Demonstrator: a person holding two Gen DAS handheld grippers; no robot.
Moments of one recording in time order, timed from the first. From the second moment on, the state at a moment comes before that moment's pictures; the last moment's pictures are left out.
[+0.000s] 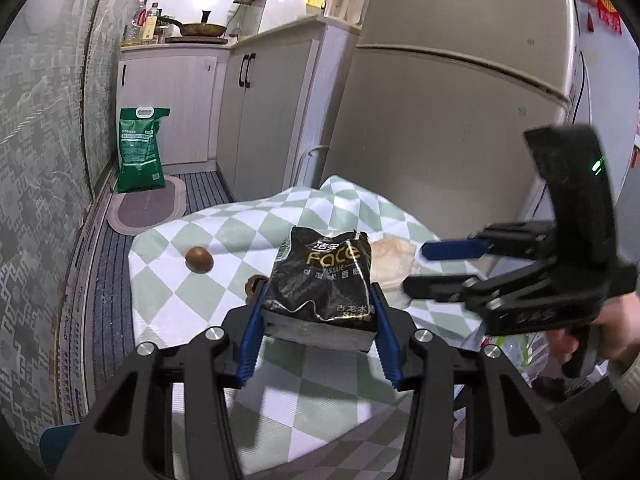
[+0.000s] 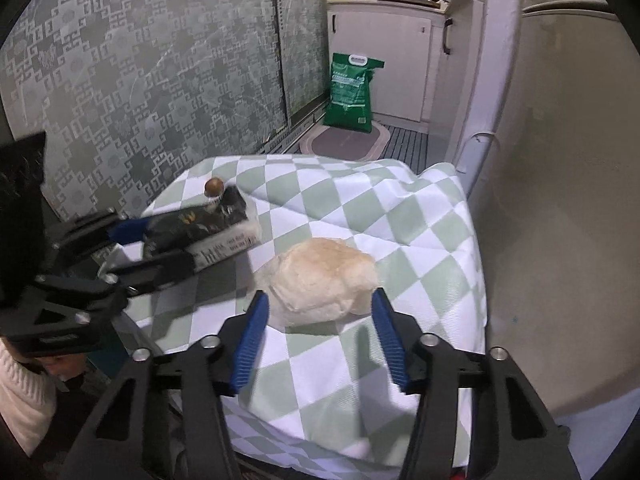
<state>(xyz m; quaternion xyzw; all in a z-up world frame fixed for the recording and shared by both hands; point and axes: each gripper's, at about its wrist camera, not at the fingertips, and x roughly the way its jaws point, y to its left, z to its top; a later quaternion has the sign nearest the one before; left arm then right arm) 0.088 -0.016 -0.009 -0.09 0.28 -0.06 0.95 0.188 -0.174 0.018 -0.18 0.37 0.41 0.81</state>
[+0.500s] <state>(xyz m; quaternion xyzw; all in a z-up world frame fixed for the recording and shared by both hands) 0.065 0.007 0.012 -0.11 0.23 -0.03 0.97 0.192 -0.163 0.009 -0.21 0.38 0.38 0.82</state>
